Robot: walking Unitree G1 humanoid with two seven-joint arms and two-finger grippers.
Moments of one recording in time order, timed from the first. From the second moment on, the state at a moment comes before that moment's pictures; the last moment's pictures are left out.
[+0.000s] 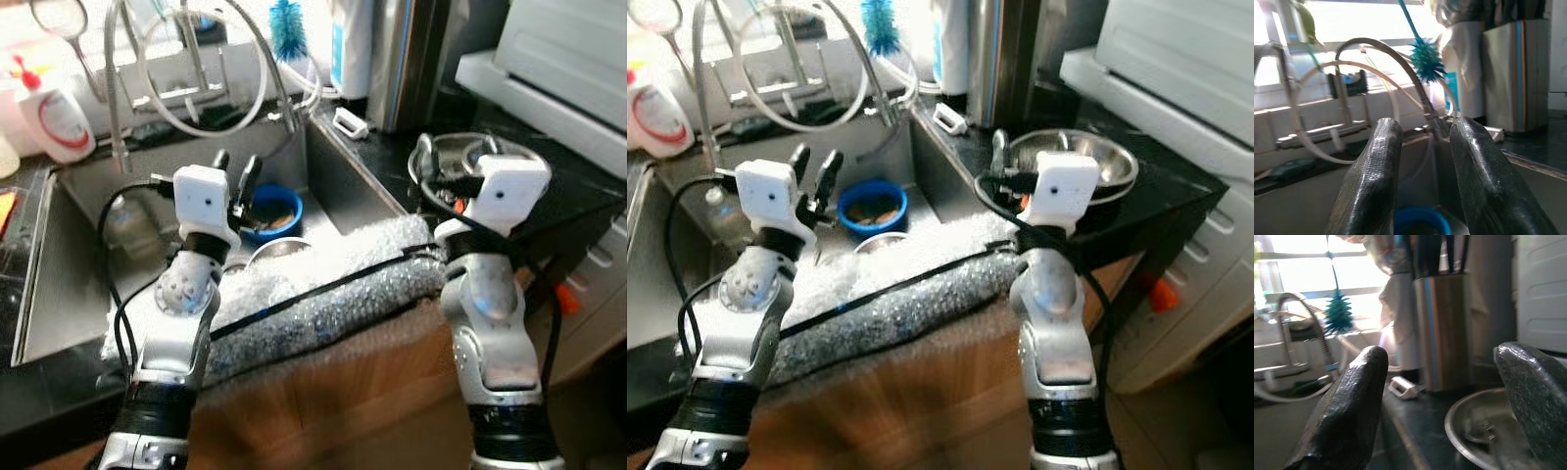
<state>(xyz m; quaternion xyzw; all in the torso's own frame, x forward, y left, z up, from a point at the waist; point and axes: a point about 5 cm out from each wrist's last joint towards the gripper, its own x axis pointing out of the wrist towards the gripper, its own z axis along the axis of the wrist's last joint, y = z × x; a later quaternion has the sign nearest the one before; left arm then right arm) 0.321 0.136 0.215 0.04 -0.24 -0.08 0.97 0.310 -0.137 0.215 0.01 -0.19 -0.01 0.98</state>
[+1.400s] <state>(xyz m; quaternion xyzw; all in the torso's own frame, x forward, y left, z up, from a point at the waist) 0.321 0.138 0.214 0.04 -0.24 -0.08 0.97 0.277 -0.144 0.167 0.10 0.04 -0.01 0.99</state>
